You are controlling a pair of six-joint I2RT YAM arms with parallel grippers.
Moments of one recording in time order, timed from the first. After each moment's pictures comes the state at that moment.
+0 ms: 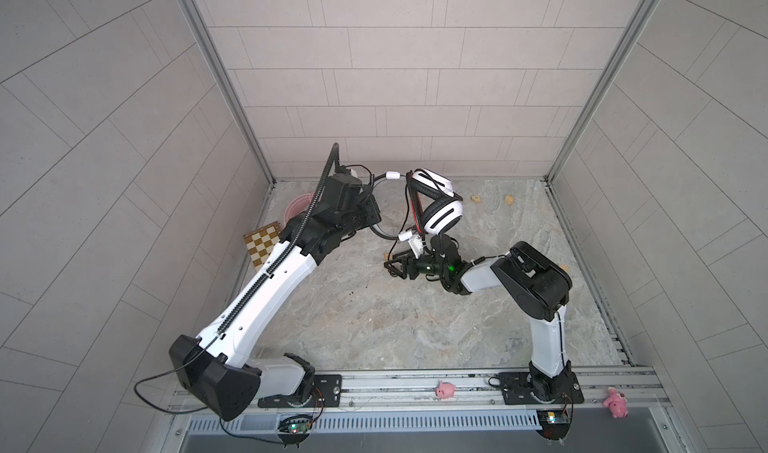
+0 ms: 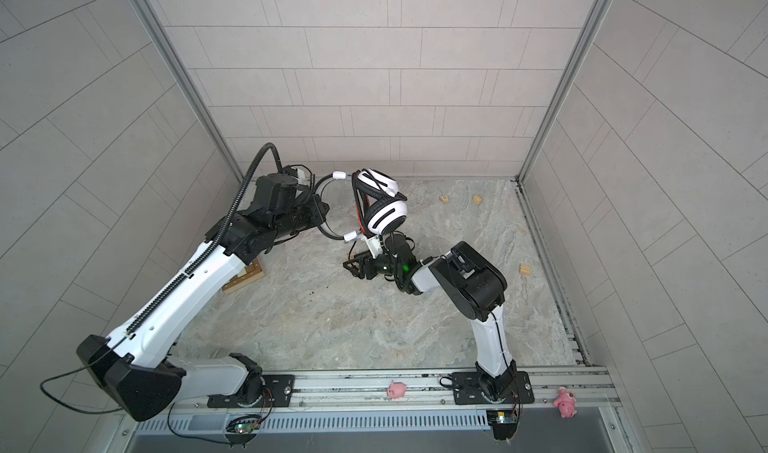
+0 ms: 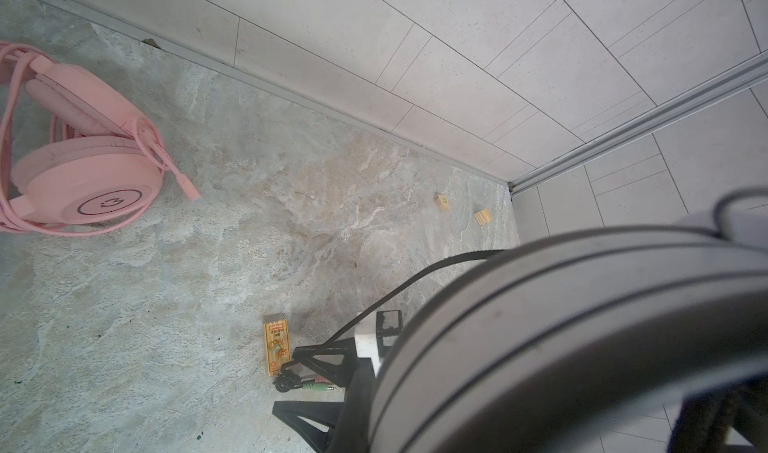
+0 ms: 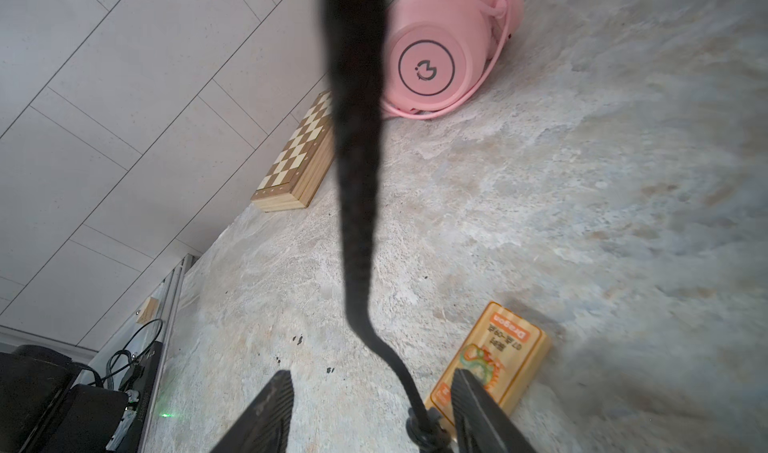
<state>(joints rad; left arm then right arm) -0.50 1.31 1.42 -0.69 -0.02 -0.71 0.62 2.02 0.90 0.79 -0.56 0.43</state>
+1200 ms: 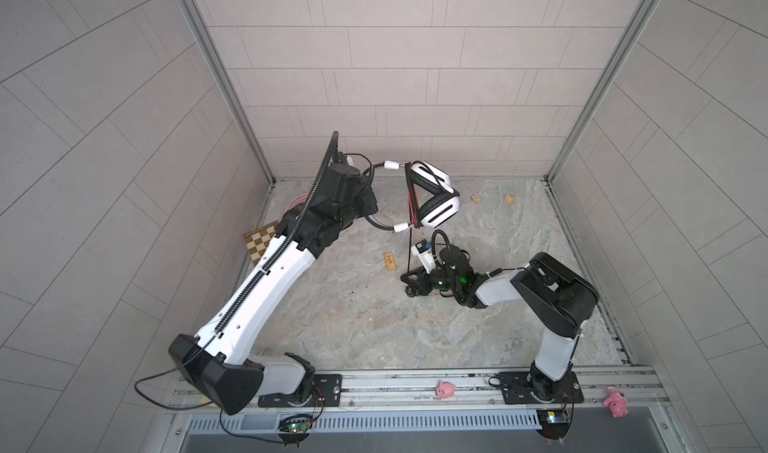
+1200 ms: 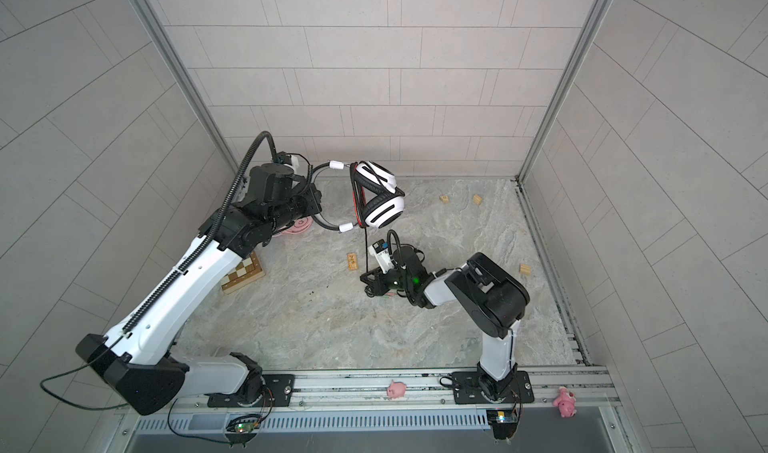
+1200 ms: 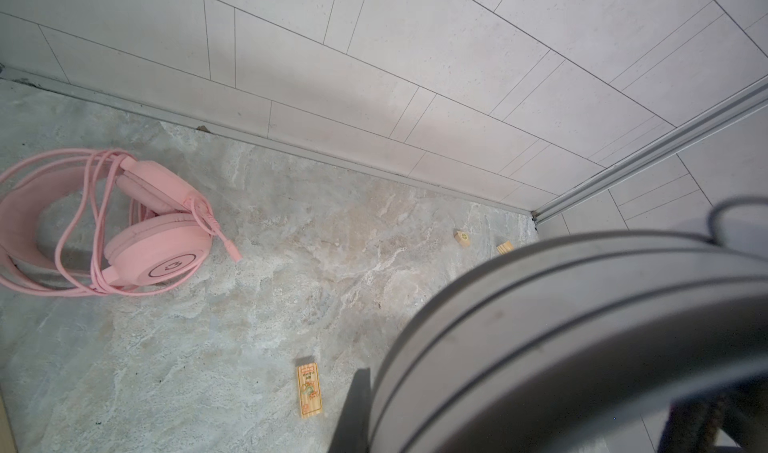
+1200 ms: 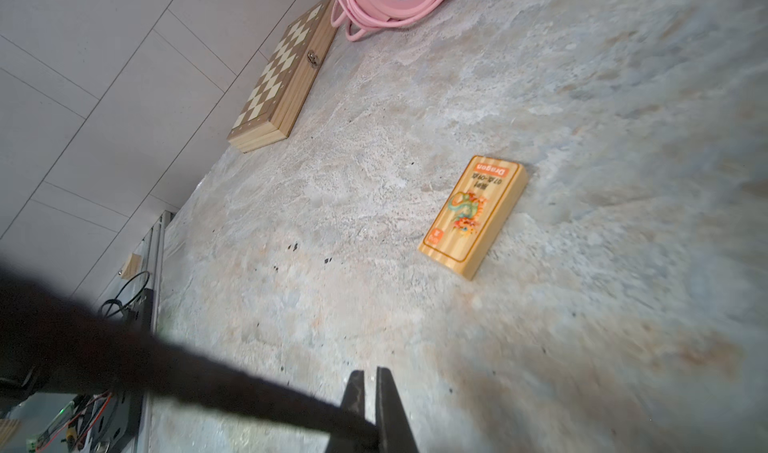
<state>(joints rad) -0.49 1.35 1.54 -0.72 -0.15 -0.60 0.64 1.78 0.65 0.64 -0.48 0.38</state>
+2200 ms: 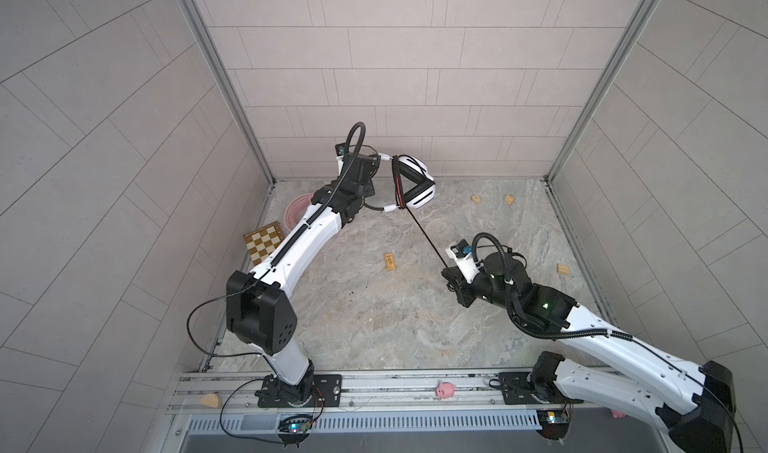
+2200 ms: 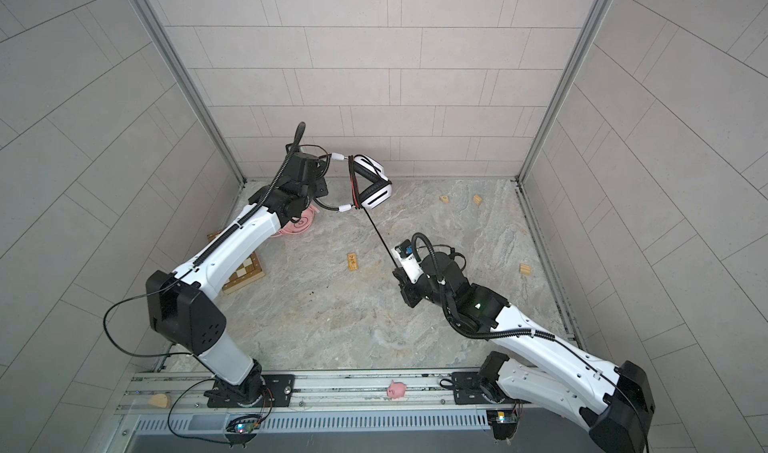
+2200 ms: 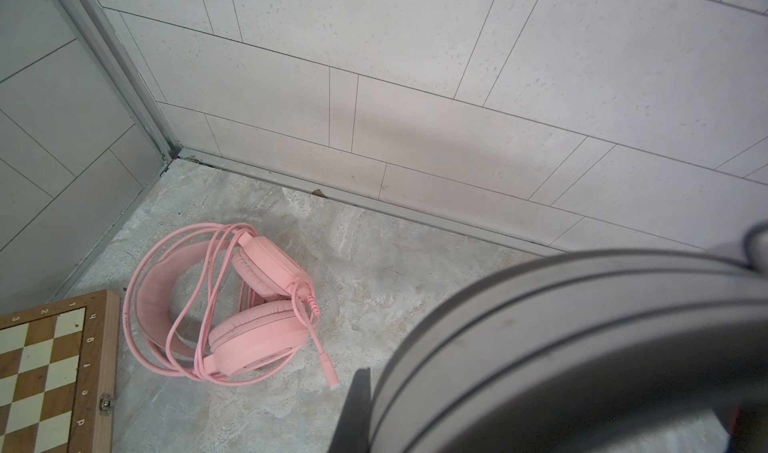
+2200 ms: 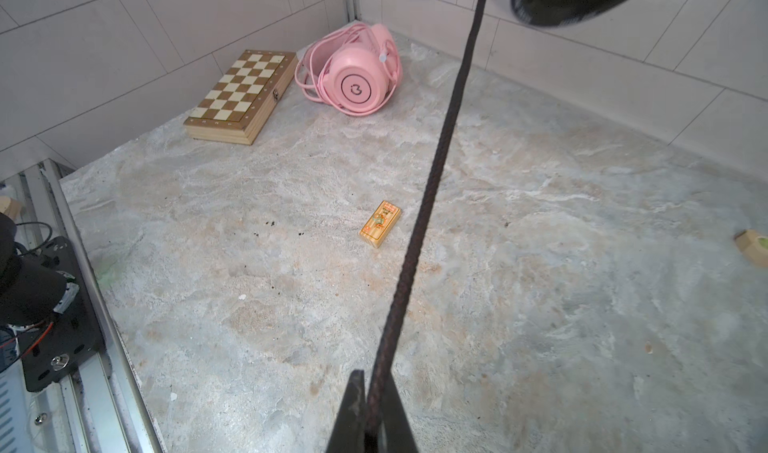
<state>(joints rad) -0.39 1.67 1.60 -0.52 -0.45 -0.45 0.79 0.91 0.75 -0.34 0.01 0.07</state>
